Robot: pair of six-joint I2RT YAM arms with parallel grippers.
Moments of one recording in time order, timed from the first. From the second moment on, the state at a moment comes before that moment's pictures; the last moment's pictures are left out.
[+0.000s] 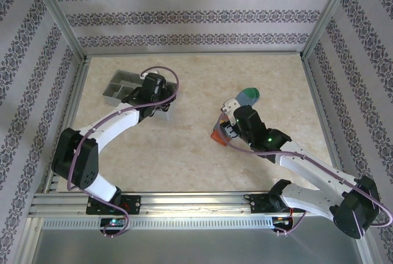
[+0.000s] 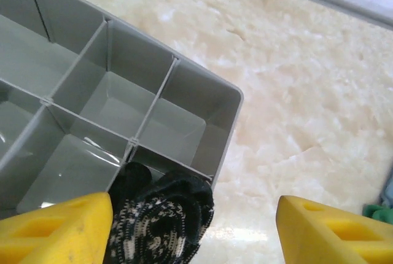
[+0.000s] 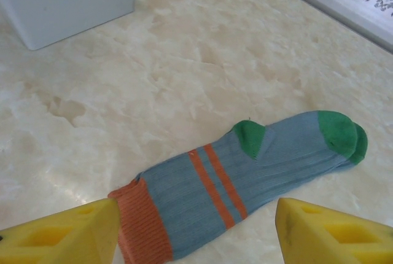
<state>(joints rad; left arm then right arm) -0.40 1.54 1.11 -0.29 -0.18 -0.63 0.68 1.04 0.73 -0.36 0.26 -0.05</state>
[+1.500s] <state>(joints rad) -0.31 1.45 1.21 -0.58 0.06 -0.85 0.52 1.77 0.96 -0.29 -0.21 0.30</state>
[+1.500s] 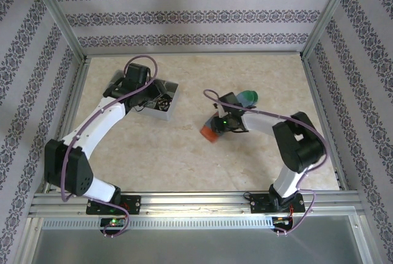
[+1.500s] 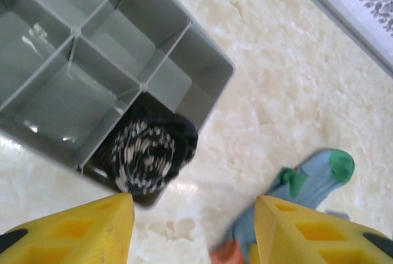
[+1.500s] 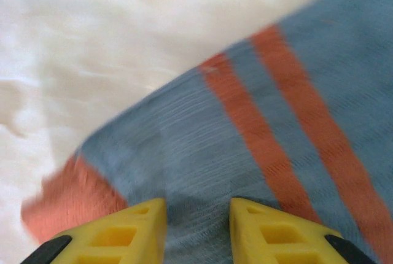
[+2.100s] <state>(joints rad) -0.40 1.24 0.69 -0.52 0.22 -1.10 0.86 1.39 0.70 -0.16 -0.28 0.12</state>
